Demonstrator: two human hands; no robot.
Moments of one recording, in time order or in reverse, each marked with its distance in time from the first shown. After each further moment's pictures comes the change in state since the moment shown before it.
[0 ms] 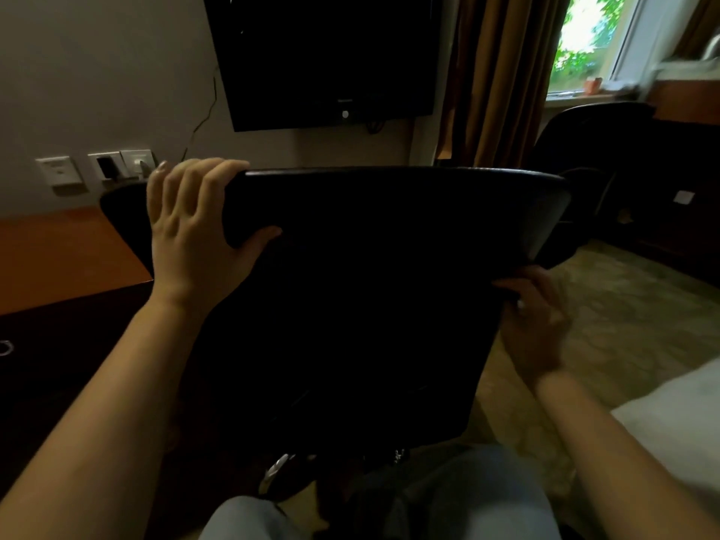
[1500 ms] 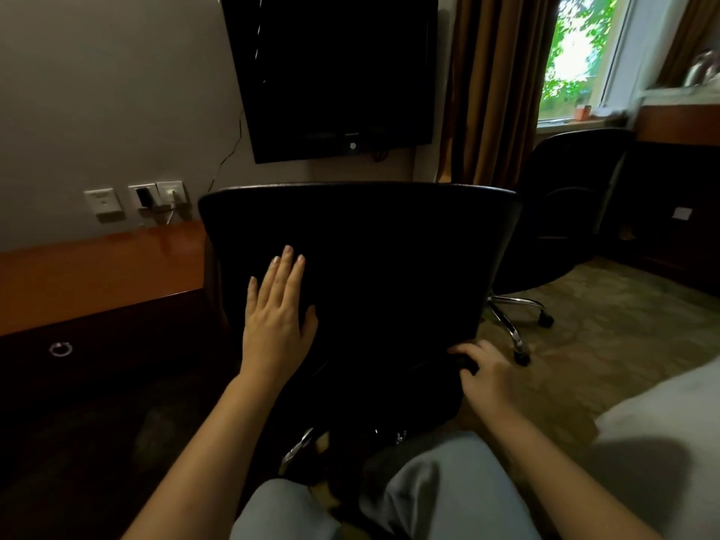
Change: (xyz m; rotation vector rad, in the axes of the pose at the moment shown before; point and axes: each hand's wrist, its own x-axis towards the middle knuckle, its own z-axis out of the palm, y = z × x) left_hand -0.096 0.052 -0.012 -0.095 -0.389 -0.190; right_hand -0.088 -0.046 -0.021 0.013 -0.477 0.362
